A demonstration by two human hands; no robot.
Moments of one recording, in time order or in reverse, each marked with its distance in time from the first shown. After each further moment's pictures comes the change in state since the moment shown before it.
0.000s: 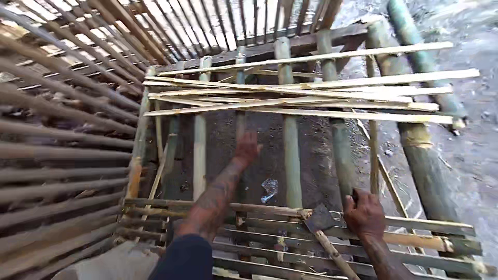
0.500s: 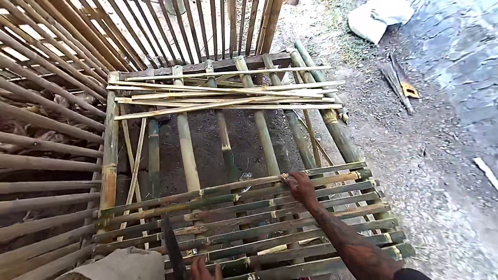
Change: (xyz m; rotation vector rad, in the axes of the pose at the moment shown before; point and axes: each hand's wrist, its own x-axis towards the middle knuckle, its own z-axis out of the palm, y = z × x) left_hand -0.515 -0.074 0.049 -0.268 -0.022 -0.540; right_hand -0.093 -0.117 -0.024 0.111 -0.229 0.030
